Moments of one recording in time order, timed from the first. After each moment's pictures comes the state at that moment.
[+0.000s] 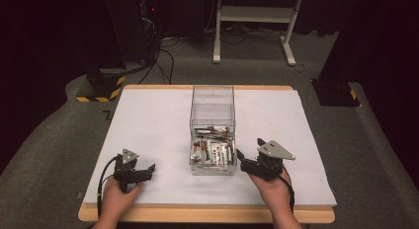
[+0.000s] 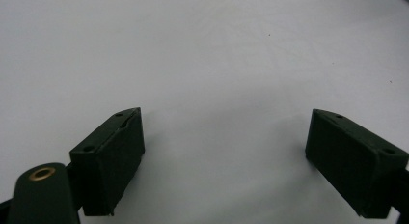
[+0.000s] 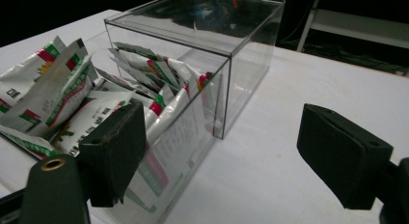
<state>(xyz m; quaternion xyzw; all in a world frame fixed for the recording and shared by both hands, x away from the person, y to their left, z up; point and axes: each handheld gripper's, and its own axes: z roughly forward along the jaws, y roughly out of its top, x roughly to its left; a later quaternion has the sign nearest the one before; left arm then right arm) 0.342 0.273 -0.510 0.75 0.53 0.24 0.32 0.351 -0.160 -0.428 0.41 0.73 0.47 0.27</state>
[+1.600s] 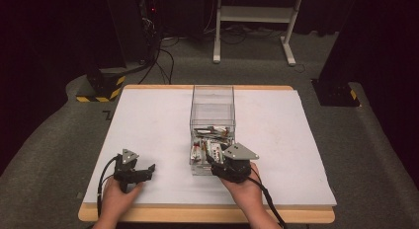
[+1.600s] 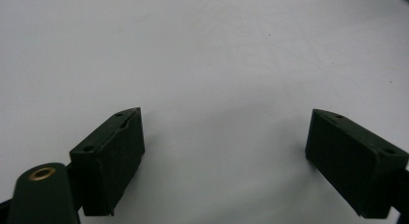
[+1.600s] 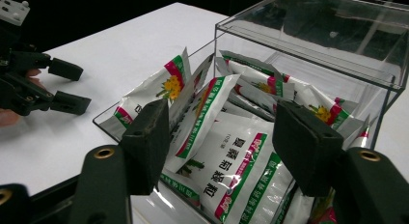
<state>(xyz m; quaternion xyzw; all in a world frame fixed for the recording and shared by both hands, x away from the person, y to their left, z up) 0.342 0.273 -0.510 0.75 0.53 0.24 0.32 0.341 -0.081 -0.427 0.35 0.78 0.48 0.22</state>
